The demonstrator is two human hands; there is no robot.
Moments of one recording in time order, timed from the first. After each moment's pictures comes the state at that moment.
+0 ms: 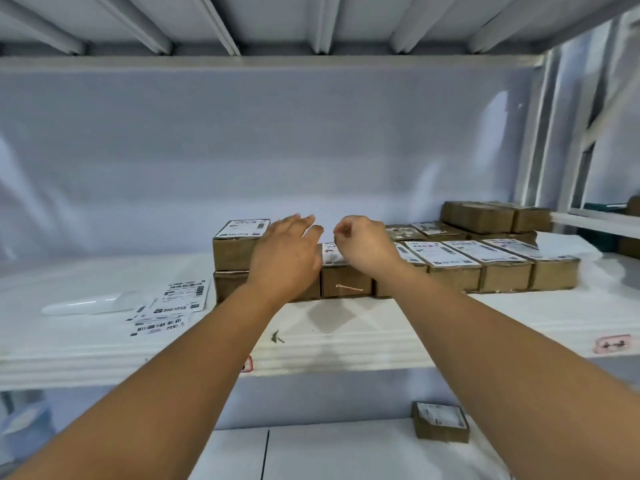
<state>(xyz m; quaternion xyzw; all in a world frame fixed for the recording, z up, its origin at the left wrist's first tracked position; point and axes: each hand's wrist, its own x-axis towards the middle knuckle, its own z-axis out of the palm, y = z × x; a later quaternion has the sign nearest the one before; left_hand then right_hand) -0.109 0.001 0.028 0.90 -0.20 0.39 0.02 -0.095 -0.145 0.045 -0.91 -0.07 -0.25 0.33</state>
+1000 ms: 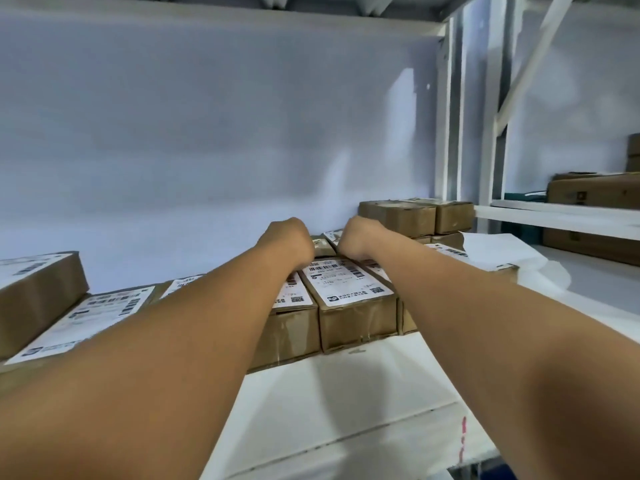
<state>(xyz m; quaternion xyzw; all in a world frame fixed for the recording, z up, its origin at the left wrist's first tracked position) 0.025 -0.212 0.059 0.98 -0.11 0.13 0.09 0.032 -0.335 0.056 -0.99 0.10 -0.10 0.08</state>
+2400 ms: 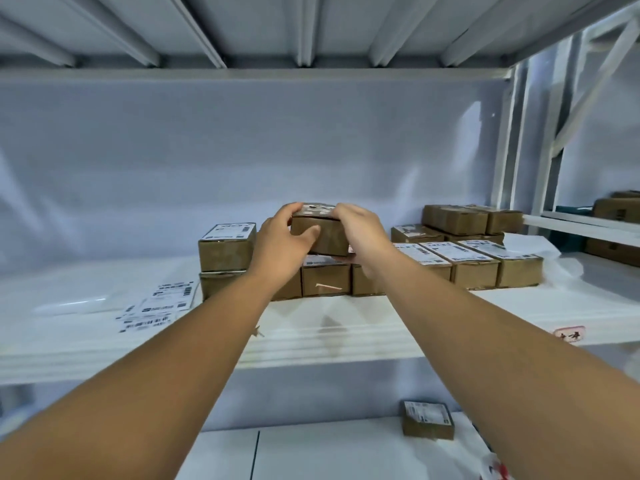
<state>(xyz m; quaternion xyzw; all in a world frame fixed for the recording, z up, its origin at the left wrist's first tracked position) -0.144 -0.029 0.052 0.82 -0.13 0.30 0.47 -0.142 -0.154 0.066 -0.72 -0.04 -0.18 0.67</state>
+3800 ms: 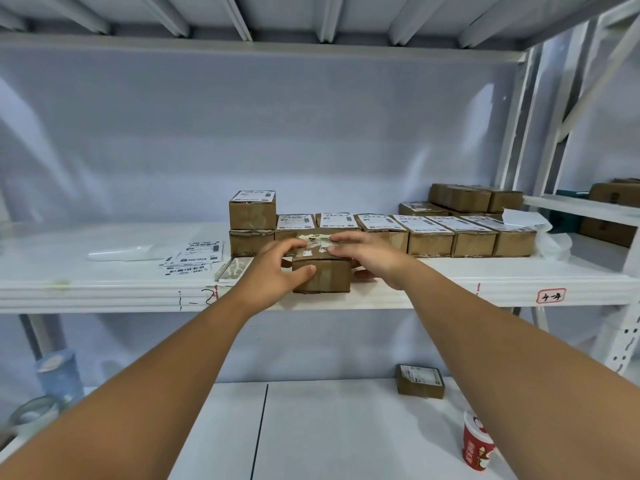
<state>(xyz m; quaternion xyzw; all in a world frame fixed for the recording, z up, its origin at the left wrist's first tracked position) -0.198 0.037 -0.028 0.86 -0.19 0.18 0.43 -0.194 -0.155 0.009 -0.84 -0.09 -0.01 0.53</state>
